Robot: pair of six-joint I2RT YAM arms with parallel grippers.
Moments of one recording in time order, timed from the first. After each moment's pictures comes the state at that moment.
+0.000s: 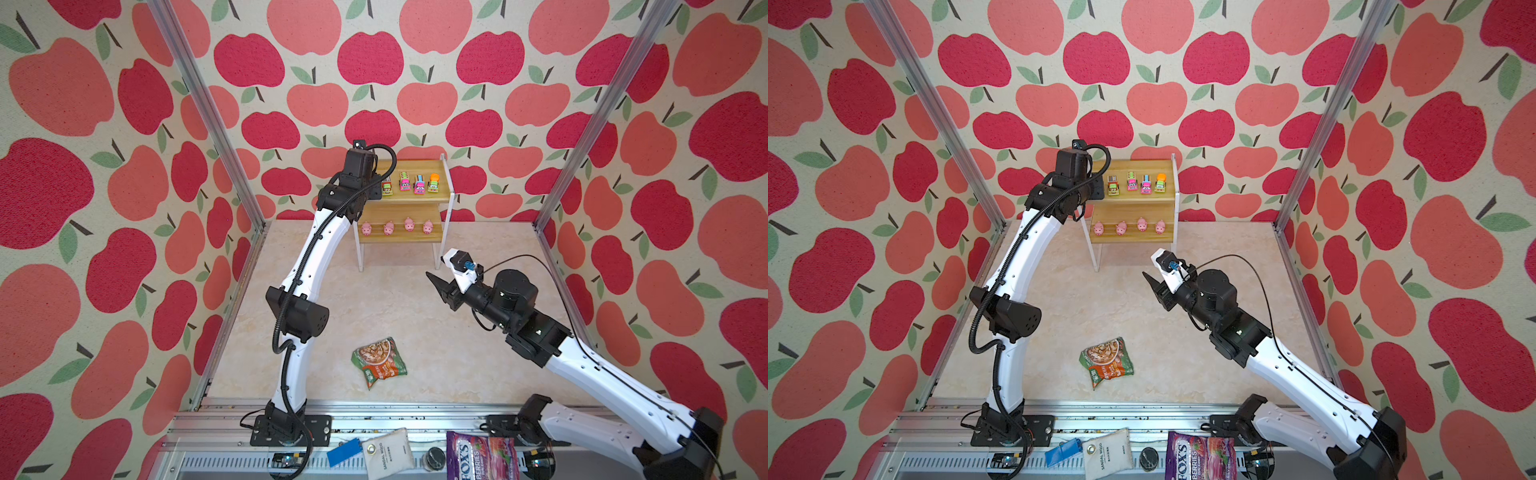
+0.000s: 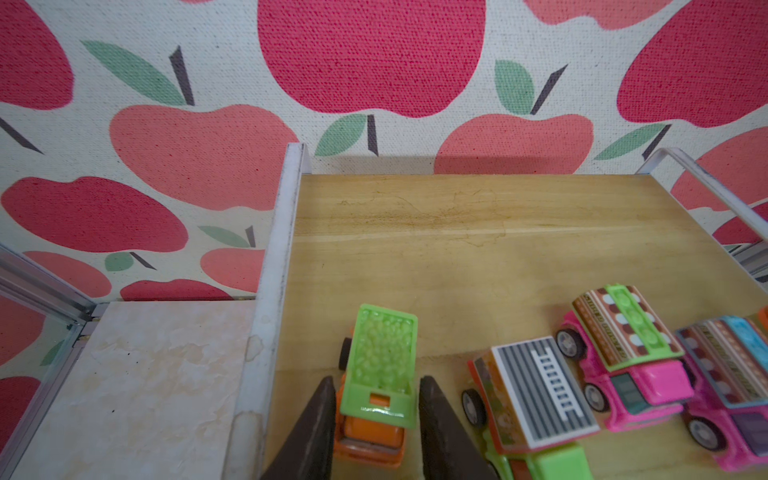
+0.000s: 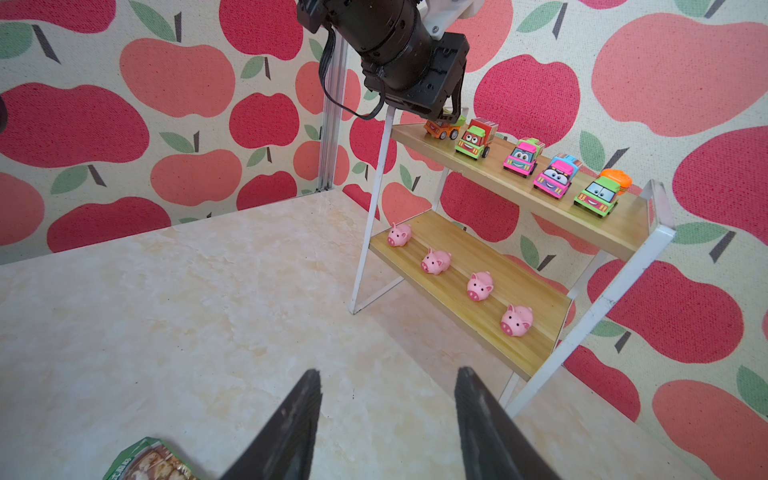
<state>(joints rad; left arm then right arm) -0.42 2.19 2.63 -0.88 -0.27 -0.20 0.82 0.99 0.89 0.00 0.00 -0.22</state>
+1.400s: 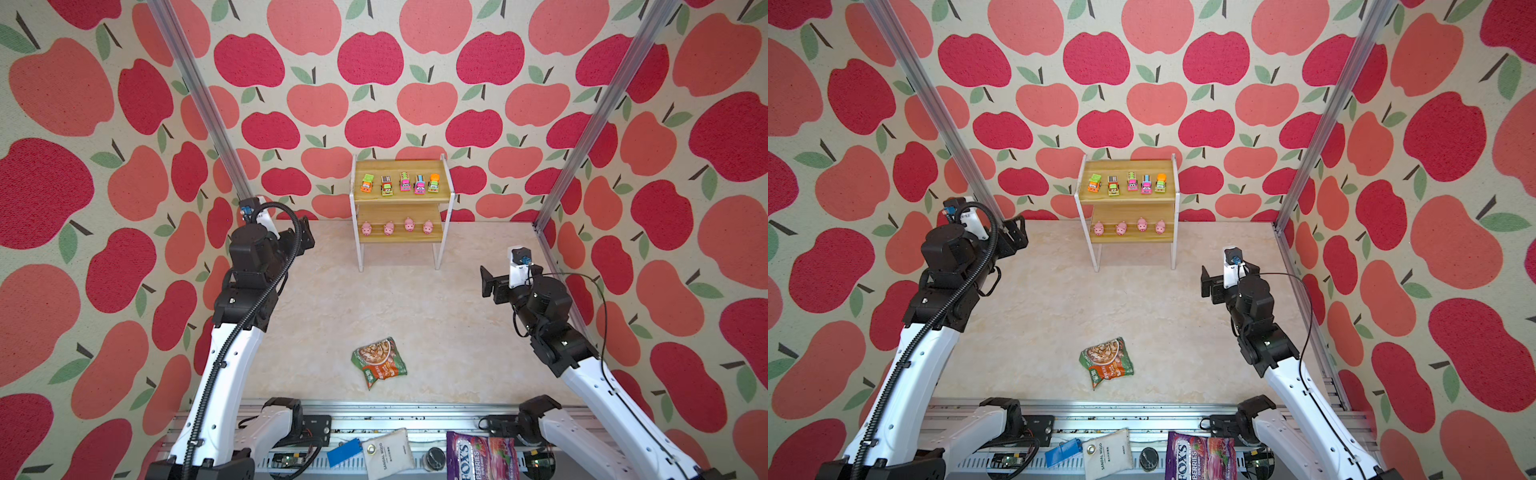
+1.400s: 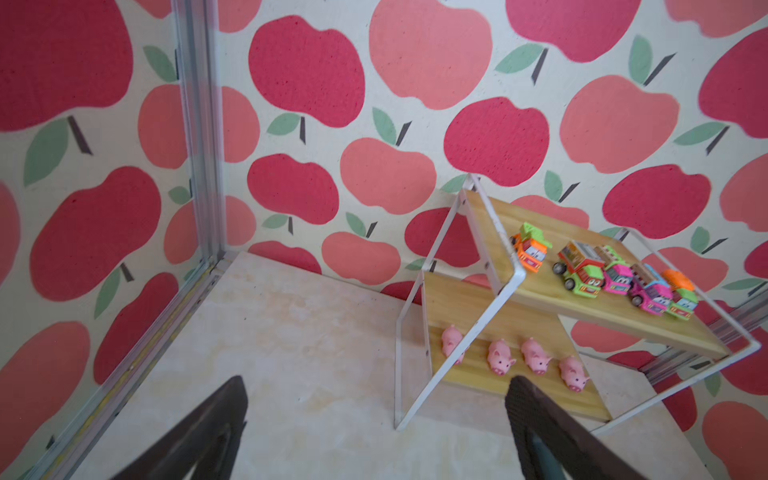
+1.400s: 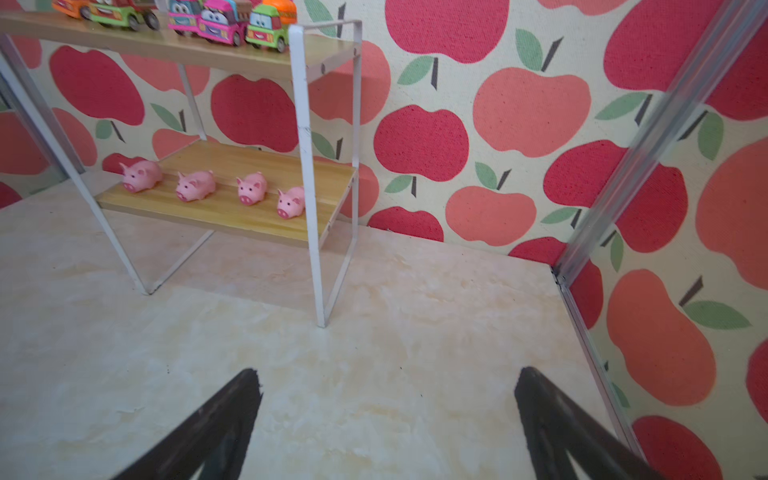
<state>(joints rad) -0.06 0.98 1.14 -0.38 -0.09 -0.30 0.40 0.78 0.64 -0.06 0.22 -0.07</state>
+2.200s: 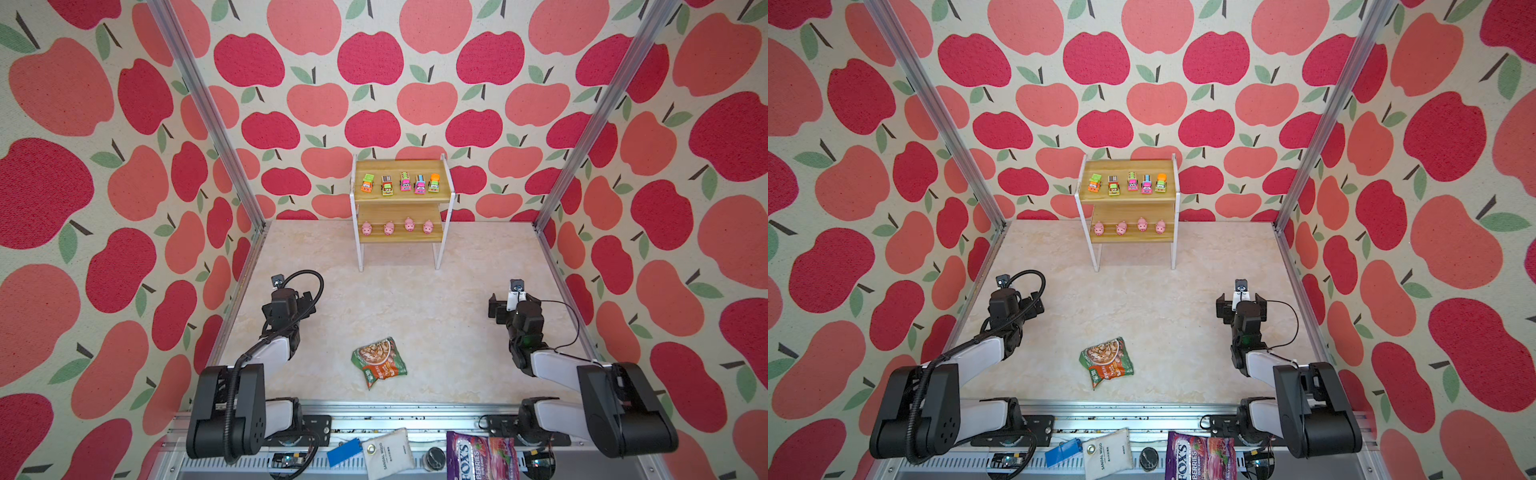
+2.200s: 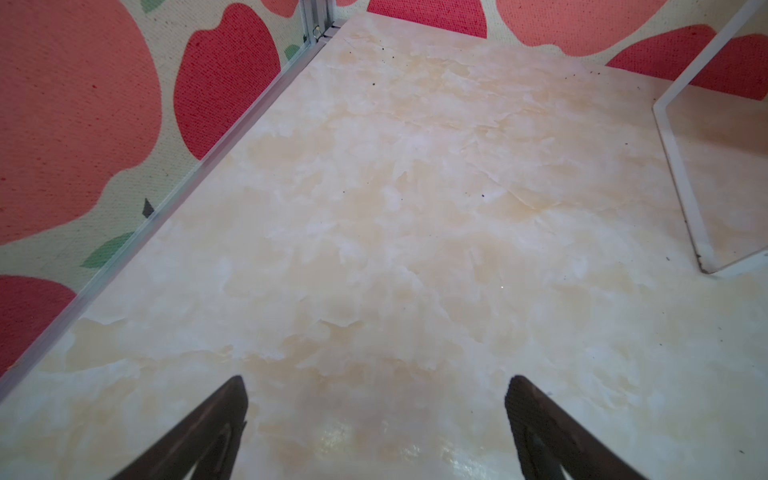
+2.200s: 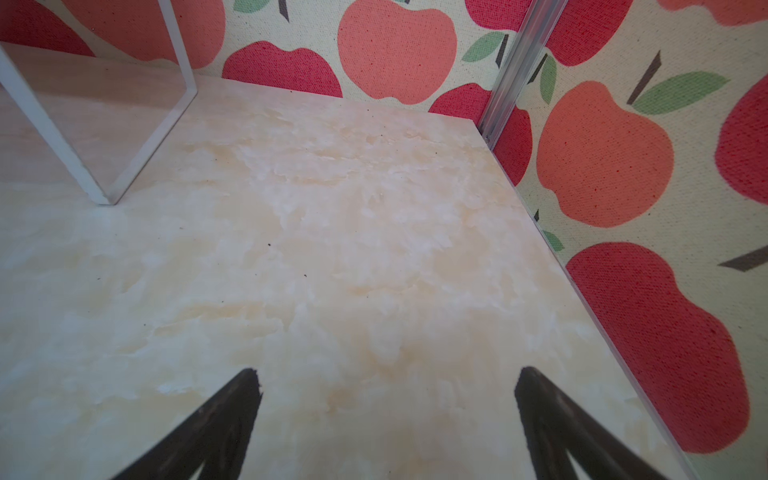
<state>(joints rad) 0.04 1.33 0.38 0.39 -0.22 -0.14 0.16 1.31 0.23 0.73 0.25 -0.11</state>
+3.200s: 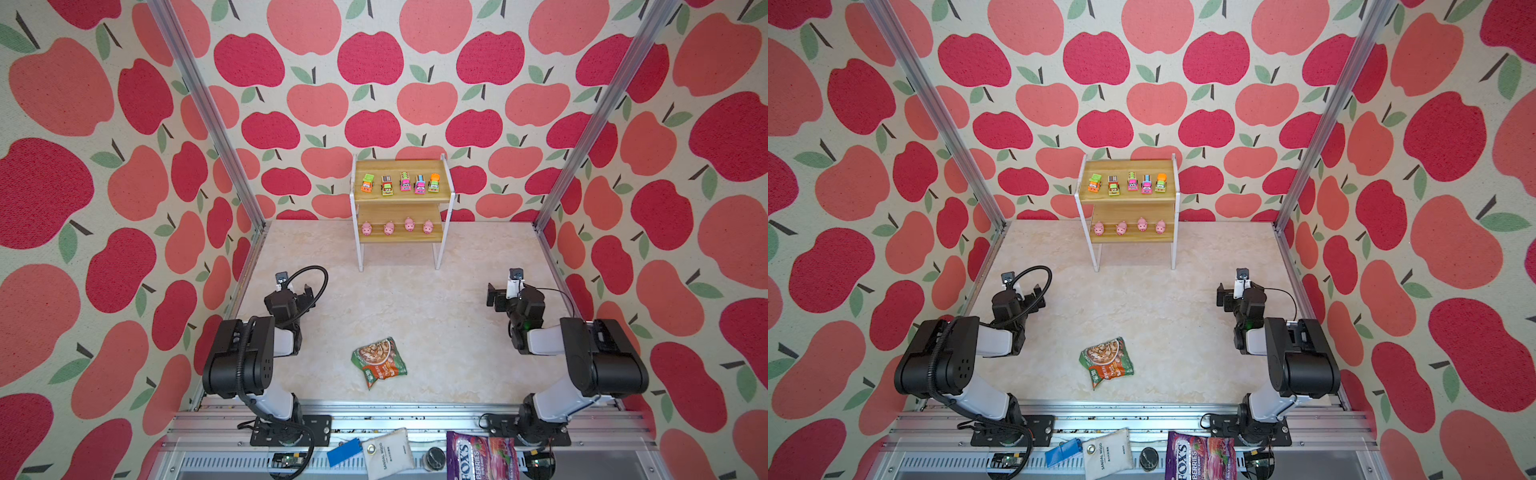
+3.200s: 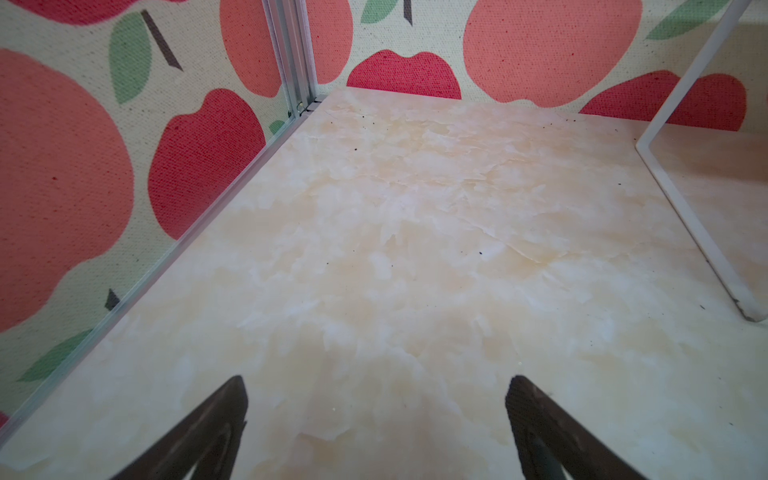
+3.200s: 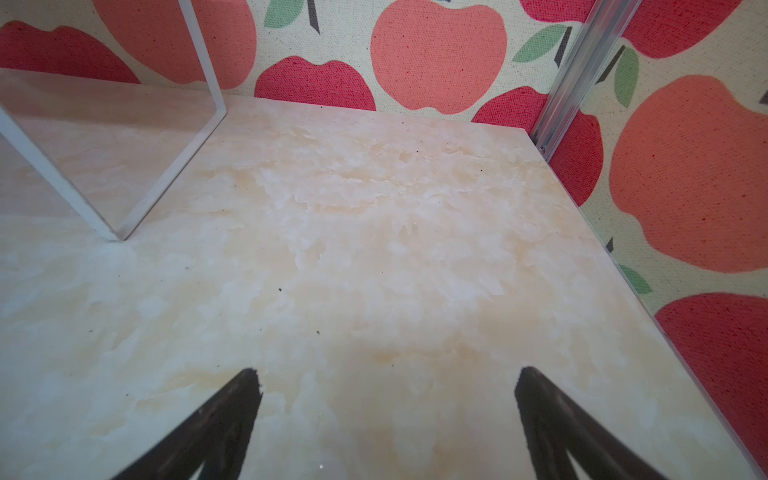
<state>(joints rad) 0.08 1.61 0.37 0.87 -0.16 -0.03 0.06 1.59 0.37 0.89 0.02 -0.11</state>
